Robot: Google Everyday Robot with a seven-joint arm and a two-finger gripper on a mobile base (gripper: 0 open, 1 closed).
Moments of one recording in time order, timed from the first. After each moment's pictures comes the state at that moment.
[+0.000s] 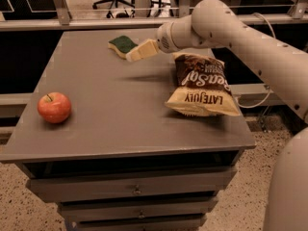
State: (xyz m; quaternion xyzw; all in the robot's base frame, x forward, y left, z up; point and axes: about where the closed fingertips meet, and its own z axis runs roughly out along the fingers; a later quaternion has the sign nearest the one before) arm 0.765 0.003 0.892 -0.39 0.76 0.19 0.48
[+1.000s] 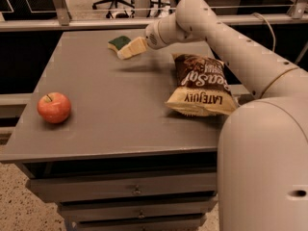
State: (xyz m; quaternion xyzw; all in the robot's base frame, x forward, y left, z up) arm 0.812 0.040 0.870 -0.40 0.77 0.22 0.45
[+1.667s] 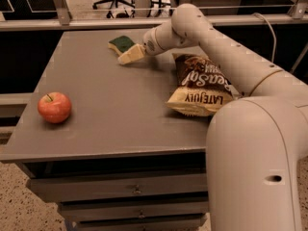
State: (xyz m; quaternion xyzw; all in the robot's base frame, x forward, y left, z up) arm 0.821 0.047 0.837 -0.41 0.77 0.23 0.43
